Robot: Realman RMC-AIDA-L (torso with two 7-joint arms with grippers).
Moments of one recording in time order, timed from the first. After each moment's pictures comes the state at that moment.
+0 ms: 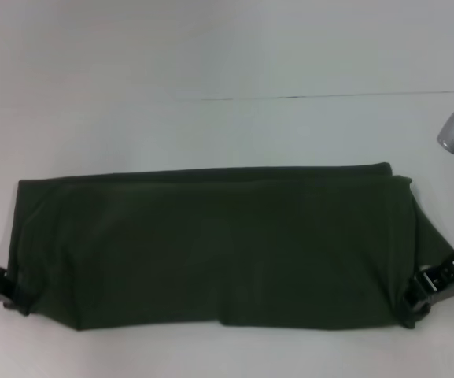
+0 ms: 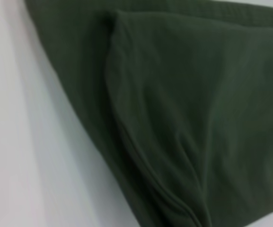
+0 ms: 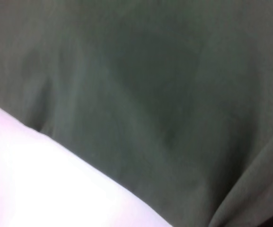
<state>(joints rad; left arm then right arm) -0.64 -1.97 0.57 0.92 2.75 1.77 -2.40 0.79 1.98 -0.86 -0.69 -2.67 -1.67 2.51</state>
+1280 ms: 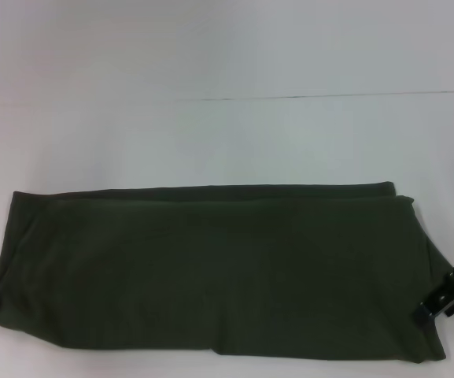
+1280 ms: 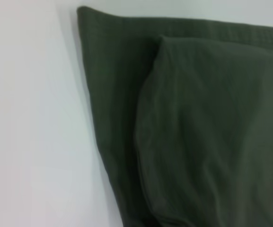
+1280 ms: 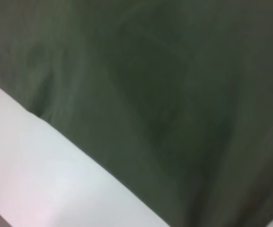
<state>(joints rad) -0.64 -1.95 0.49 0.95 2.83 1.78 -2.41 0.79 1.96 -0.85 -0.83 -2.73 -1.85 2.49</state>
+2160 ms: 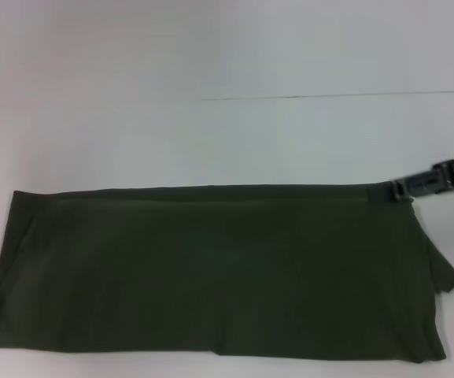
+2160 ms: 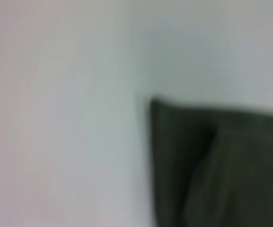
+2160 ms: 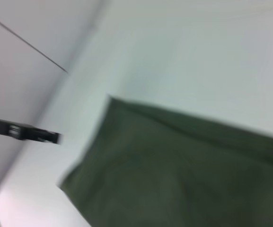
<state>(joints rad) -0.63 -1.95 0.41 1.01 2.81 1.66 -2.45 0.72 1.91 -0.61 -0.83 -2.33 -1.80 2.30</state>
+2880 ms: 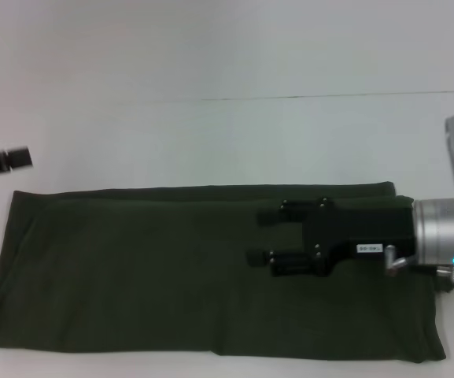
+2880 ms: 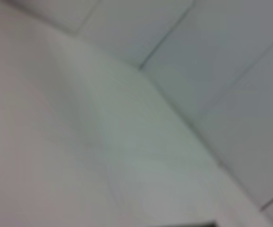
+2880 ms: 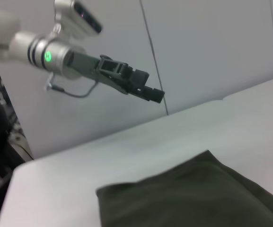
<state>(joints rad) -0.52 -1.96 0.27 0.89 2.19 1.76 -2.08 0.68 2.09 -0.65 -0.47 -2.08 -1.55 1.30</state>
